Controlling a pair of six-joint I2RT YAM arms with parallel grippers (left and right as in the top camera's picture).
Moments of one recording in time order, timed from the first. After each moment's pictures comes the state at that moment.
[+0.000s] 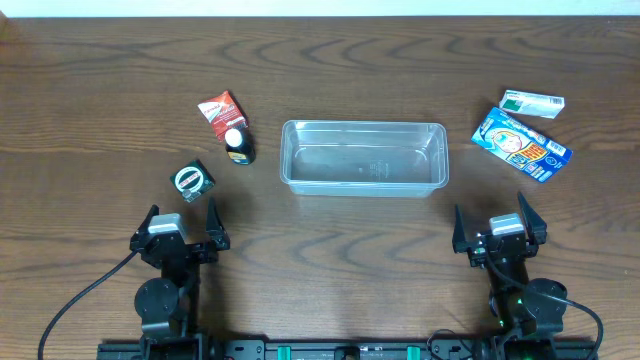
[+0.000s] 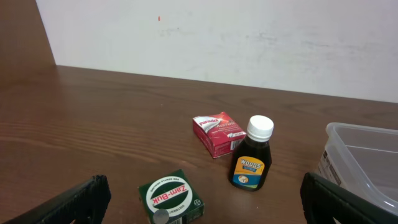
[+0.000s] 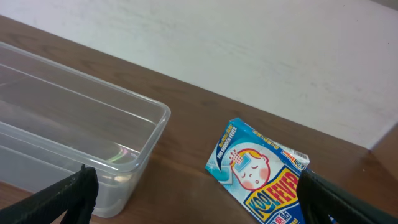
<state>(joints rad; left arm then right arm) 0.08 0.01 0.02 -0.11 0.01 -0.09 0.04 0.01 0.01 -0.06 -0.07 -0.28</state>
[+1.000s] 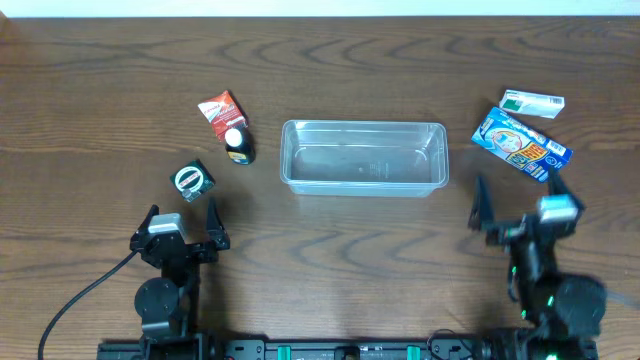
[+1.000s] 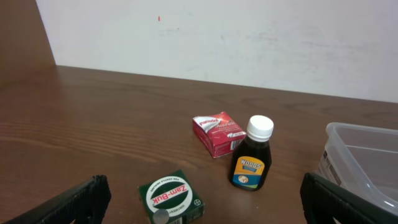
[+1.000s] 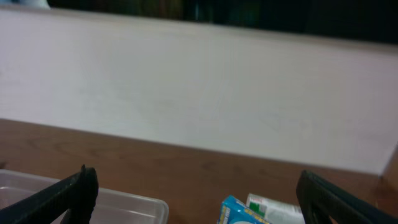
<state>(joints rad) 0.08 0.01 0.02 -0.11 0.01 -0.09 0.03 0.34 0.35 0.06 -0.07 -0.05</state>
